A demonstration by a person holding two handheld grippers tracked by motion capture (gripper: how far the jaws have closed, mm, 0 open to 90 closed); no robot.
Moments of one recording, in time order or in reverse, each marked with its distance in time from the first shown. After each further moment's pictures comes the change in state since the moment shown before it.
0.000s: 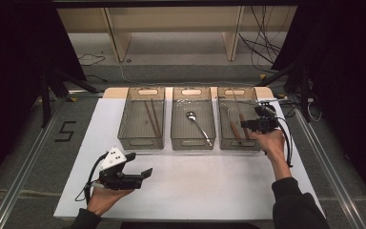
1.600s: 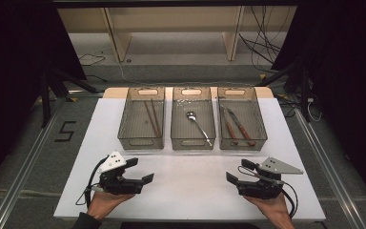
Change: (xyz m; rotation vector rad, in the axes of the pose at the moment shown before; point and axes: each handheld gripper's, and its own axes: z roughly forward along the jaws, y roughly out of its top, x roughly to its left) left arm -0.004 -0.008 -0.002 0.015 -0.067 -0.044; right arm 0.067 -0.161 -0.071 -0.368 0.329 -0.262
